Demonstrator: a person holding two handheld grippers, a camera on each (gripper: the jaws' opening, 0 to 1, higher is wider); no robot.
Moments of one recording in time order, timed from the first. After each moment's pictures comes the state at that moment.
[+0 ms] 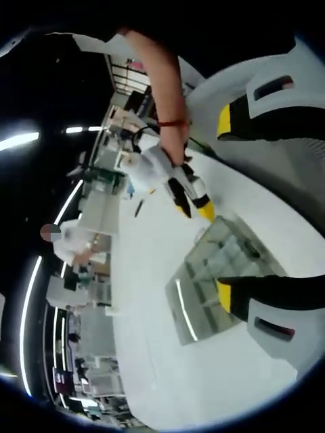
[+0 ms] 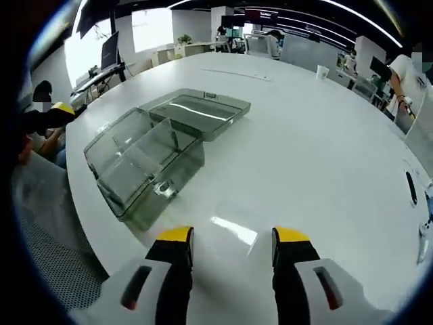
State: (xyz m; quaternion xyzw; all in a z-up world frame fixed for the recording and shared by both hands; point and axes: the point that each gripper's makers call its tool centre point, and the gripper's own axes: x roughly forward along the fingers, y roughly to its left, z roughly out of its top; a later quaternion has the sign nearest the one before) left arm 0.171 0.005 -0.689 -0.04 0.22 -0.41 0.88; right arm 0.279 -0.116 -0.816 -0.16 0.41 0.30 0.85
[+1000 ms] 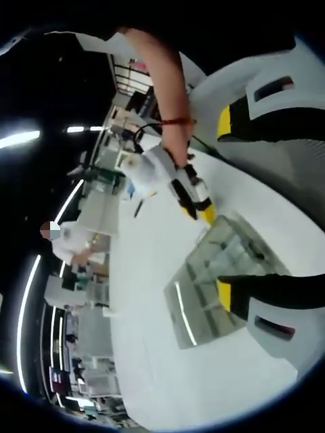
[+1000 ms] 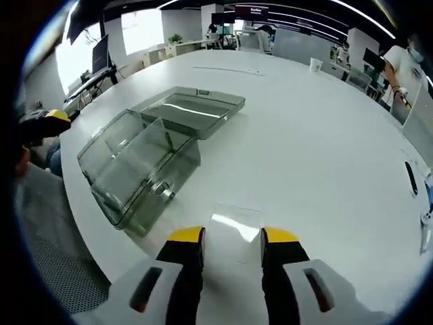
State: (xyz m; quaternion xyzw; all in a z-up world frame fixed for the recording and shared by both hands) left arm 0.178 0.001 -0.693 -0.05 0.22 -0.41 0.88; right arm 0.276 -0.112 -0.817 -0.16 0.42 0.29 0.85
